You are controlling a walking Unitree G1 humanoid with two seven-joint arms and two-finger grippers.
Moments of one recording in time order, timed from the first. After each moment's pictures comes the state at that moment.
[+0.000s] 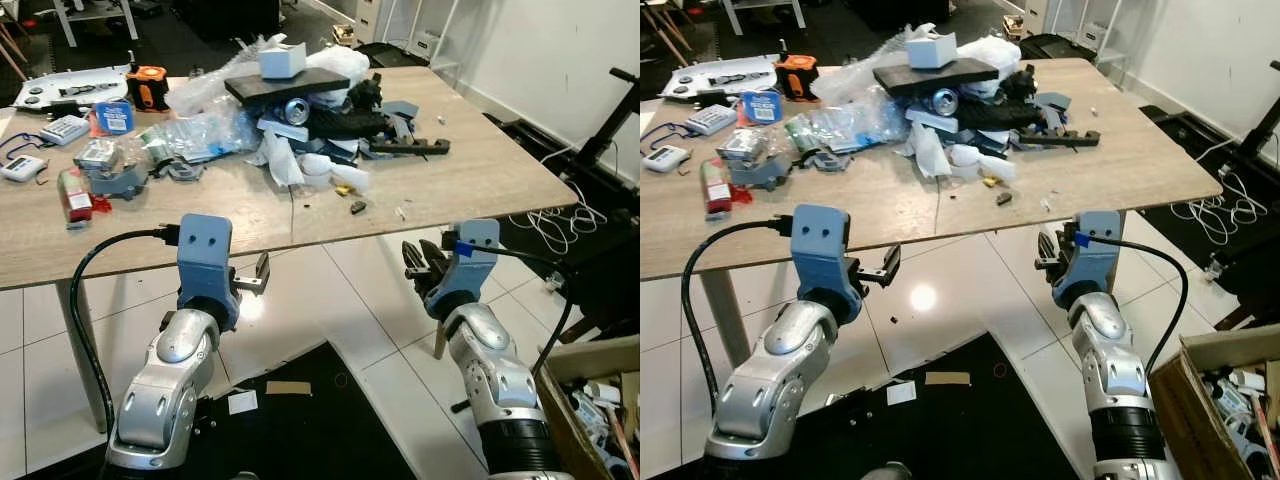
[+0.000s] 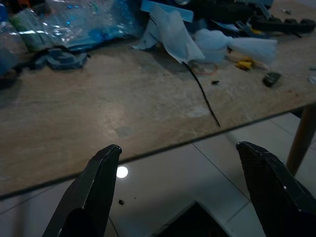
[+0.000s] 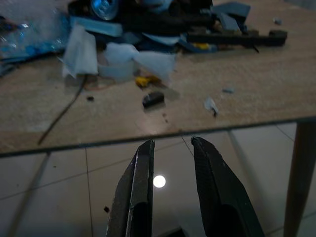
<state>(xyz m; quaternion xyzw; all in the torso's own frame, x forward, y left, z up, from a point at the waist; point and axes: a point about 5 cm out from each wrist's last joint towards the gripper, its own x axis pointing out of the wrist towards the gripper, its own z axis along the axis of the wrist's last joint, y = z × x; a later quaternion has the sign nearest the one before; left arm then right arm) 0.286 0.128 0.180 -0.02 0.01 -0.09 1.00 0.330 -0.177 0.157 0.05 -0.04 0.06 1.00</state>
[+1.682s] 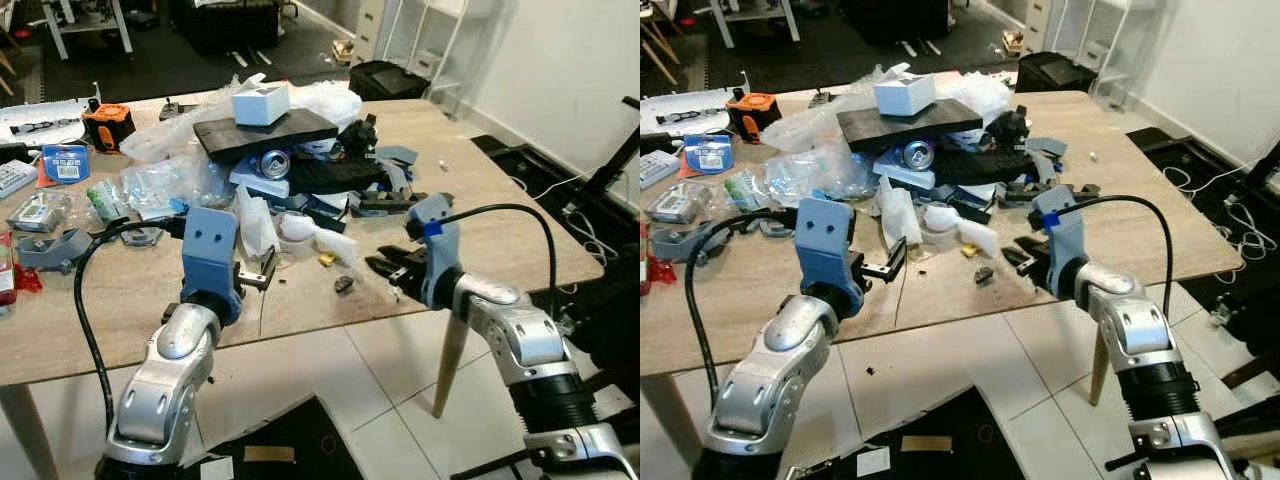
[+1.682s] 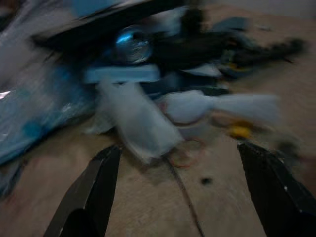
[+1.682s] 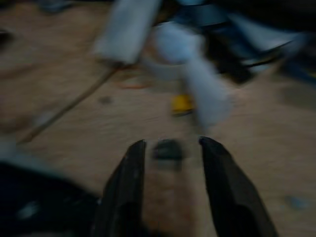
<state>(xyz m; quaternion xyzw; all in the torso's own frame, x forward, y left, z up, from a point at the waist) 0.285 0.122 0.182 0.08 -0.01 -0.18 0.98 0.337 -0.157 0.175 -0.04 0.13 0.36 0.92</state>
